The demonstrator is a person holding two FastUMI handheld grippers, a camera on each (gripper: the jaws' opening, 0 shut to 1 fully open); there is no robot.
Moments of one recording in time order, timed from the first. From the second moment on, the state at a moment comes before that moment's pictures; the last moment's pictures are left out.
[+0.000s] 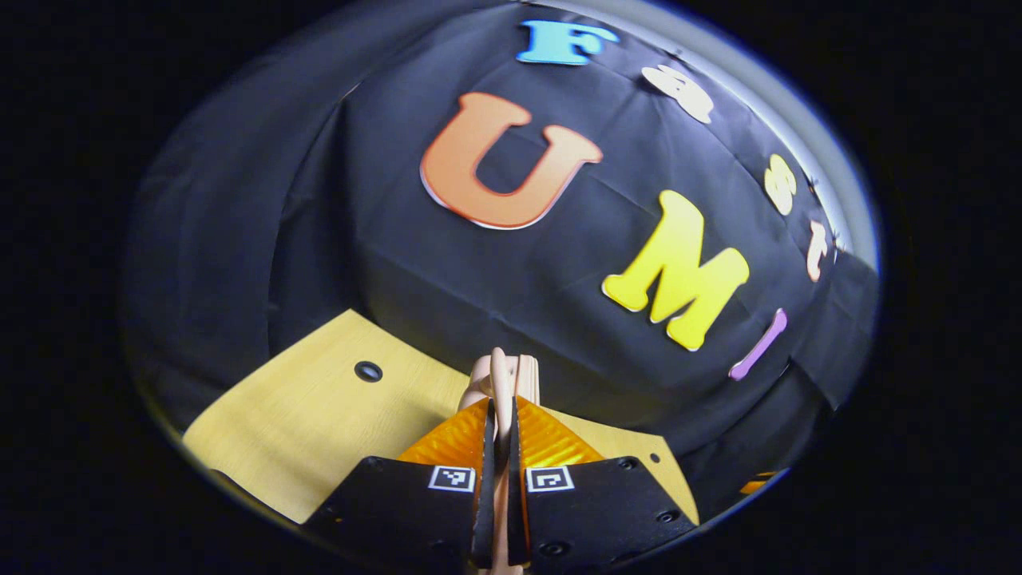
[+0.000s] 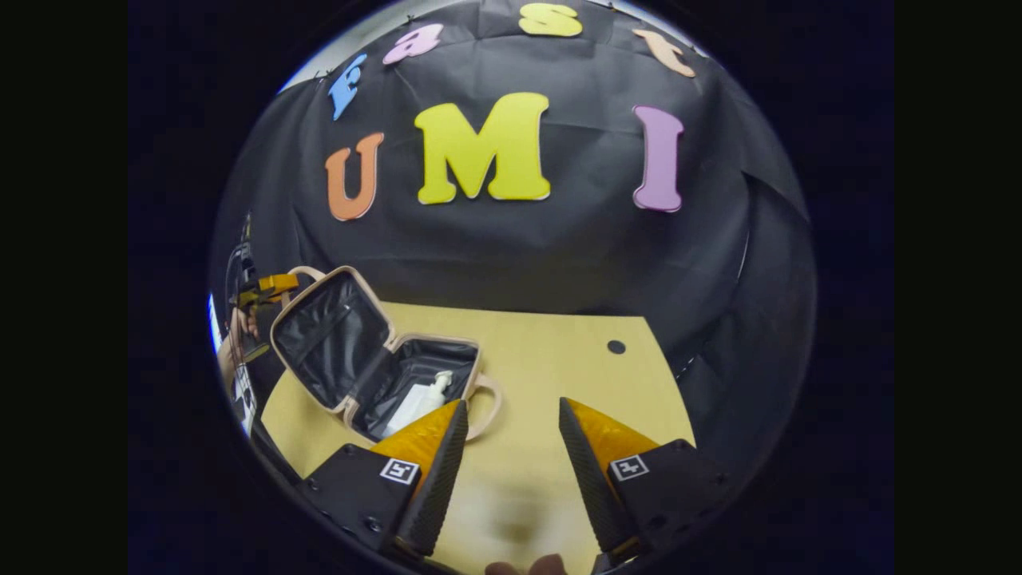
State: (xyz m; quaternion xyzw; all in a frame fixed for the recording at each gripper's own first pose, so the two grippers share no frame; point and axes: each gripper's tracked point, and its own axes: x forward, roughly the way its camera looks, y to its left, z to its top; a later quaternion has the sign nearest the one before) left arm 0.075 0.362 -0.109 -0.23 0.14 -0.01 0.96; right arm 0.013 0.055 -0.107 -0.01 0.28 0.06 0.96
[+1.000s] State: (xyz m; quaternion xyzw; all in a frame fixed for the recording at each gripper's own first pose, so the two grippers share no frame) left arm 0.073 0.003 -0.212 0.05 0.19 -0.09 0.98; right arm -0.061 -0.154 -0.090 0.01 0.26 -0.09 0.96
